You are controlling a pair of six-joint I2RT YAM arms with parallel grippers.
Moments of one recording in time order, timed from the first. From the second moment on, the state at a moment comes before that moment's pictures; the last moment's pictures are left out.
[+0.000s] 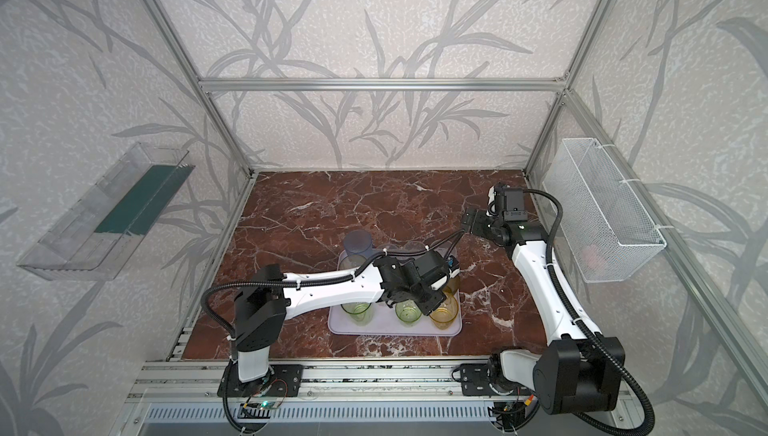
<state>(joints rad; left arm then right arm) -1.18 1.95 1.52 -0.59 0.01 -0.23 0.04 1.25 1.09 -0.66 -0.12 0.34</state>
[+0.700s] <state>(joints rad) -1.18 1.94 1.51 -0.55 0.02 -0.26 0.04 1.25 1.08 -0.66 -0.13 0.34</state>
